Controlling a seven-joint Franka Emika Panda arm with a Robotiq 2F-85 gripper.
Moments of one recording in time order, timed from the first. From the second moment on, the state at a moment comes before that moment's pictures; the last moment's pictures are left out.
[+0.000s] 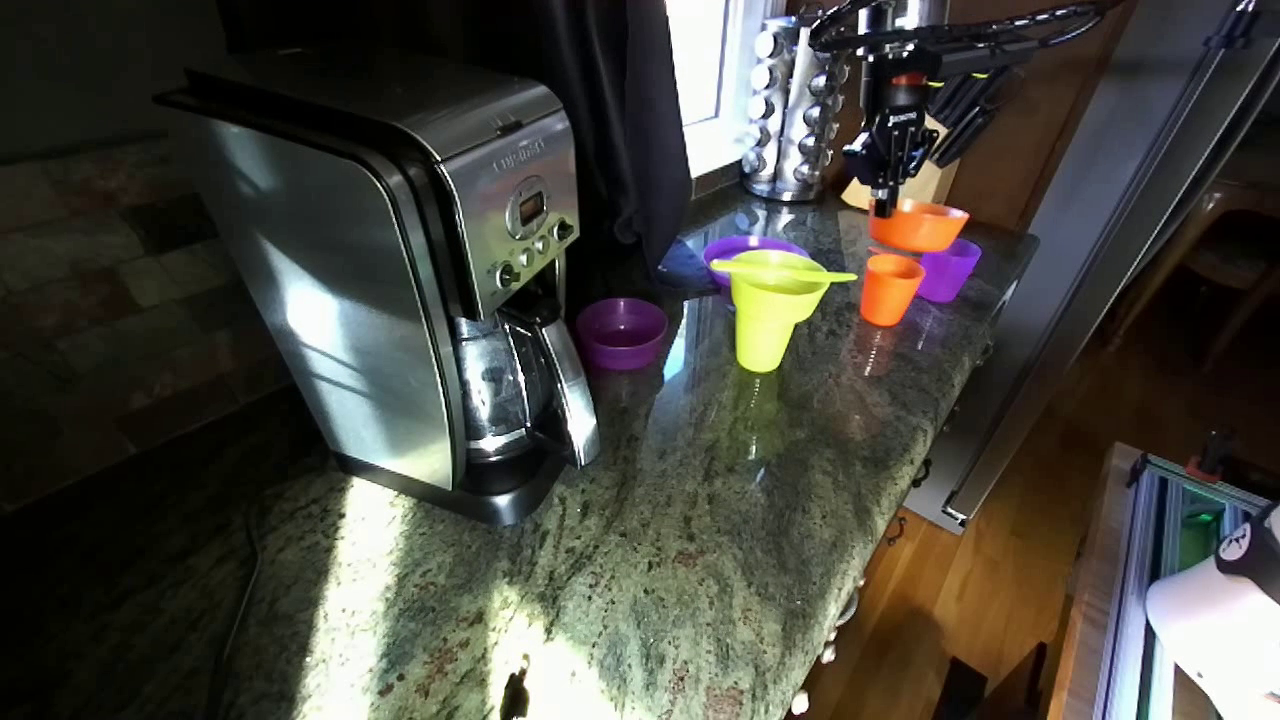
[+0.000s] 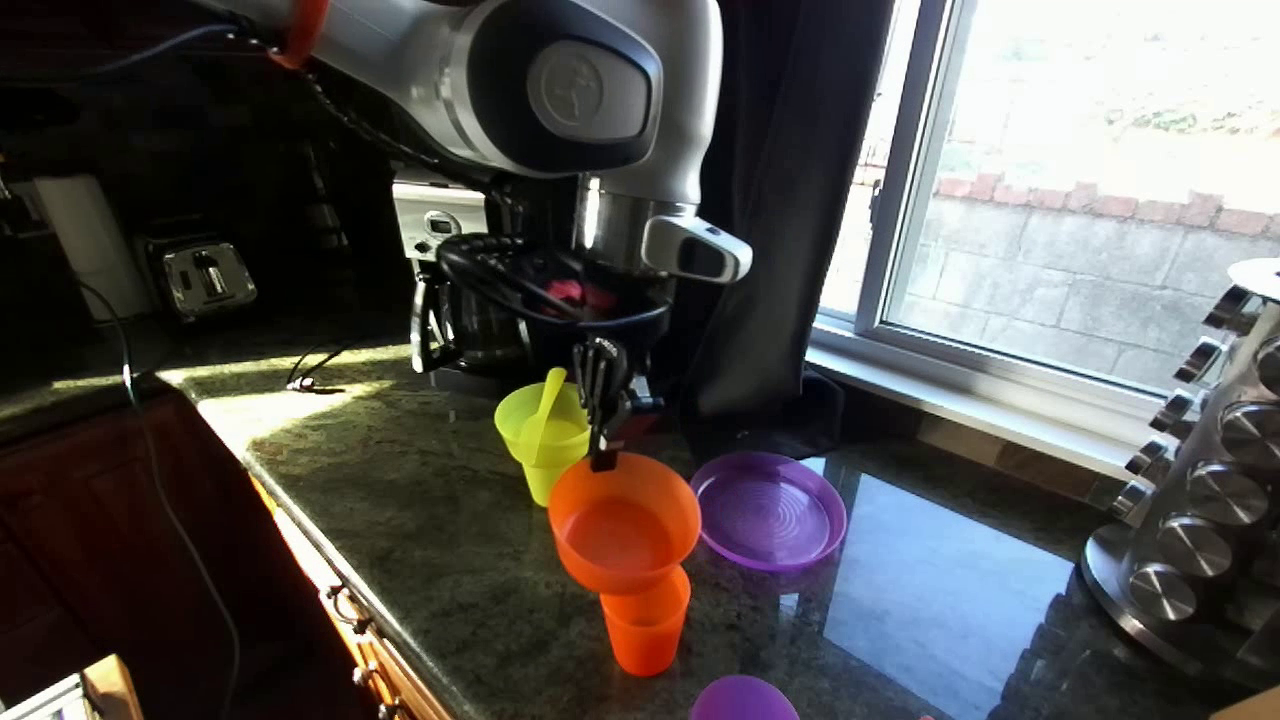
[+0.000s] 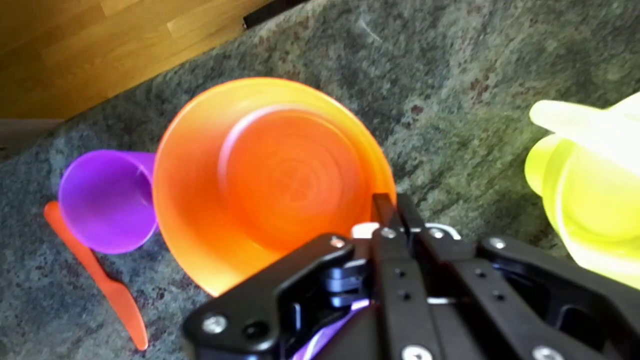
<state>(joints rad) -0.14 -0.08 -0.13 -2.13 -0.07 1.88 0.15</state>
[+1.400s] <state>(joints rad) -0.09 -0.27 -0.08 -2.43 -0.07 1.92 0.09</state>
